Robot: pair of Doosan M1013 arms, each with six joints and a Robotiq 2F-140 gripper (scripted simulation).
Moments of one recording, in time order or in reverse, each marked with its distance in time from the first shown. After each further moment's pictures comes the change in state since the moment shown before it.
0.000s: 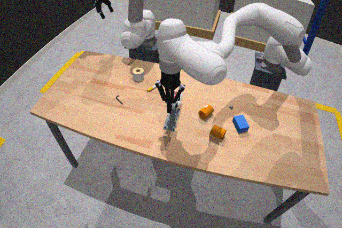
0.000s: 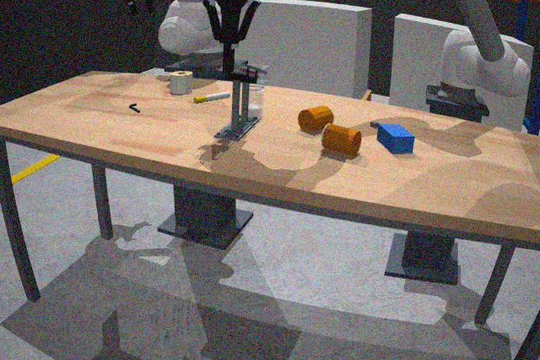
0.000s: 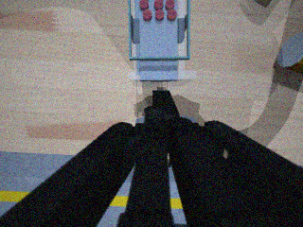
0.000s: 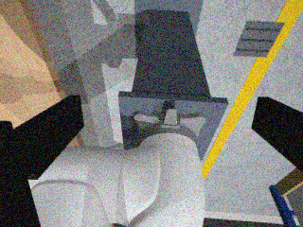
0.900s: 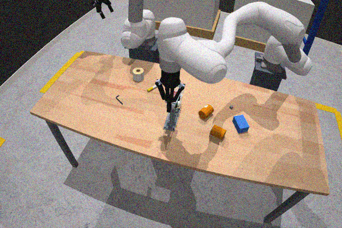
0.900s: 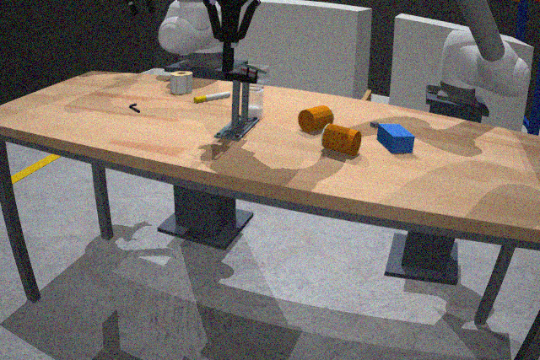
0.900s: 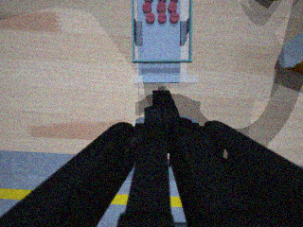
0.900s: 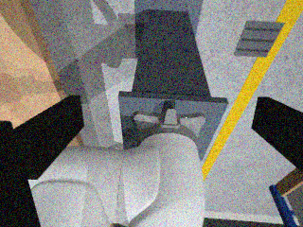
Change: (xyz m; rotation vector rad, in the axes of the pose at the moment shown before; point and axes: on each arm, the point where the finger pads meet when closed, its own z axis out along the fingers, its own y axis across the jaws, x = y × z) left arm 0.003 -0.002 -0.002 0.006 -0.008 0.000; right arm 0.000 0.000 0.000 0.000 0.000 0.000
